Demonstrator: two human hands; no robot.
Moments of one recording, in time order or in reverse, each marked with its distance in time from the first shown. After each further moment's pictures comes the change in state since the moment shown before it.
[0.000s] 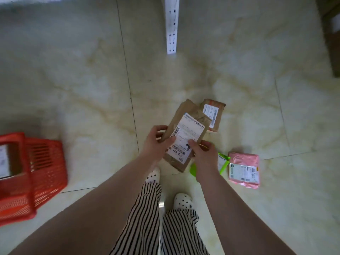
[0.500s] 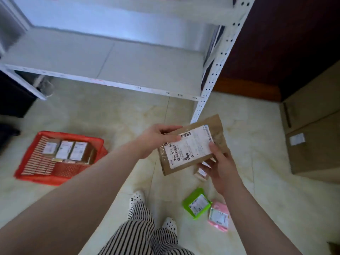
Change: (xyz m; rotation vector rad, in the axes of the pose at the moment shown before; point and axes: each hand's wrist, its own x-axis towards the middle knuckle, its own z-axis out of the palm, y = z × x) left_hand -0.333 0.227 -0.142 -0.096 -0.134 0.317; right_hand -0.337 -0.229 -0.085 0.093 -0.593 -0.226
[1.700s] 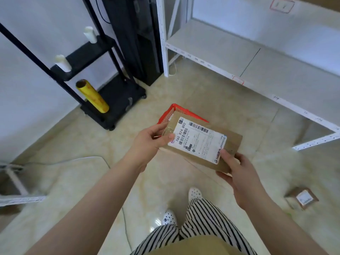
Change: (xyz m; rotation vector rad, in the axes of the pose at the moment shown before) left_hand -0.480 -0.181 -0.413 -0.367 0.707 0.075; right_hand -0.305 0.278 0.424 -0.530 -0.252 0.056
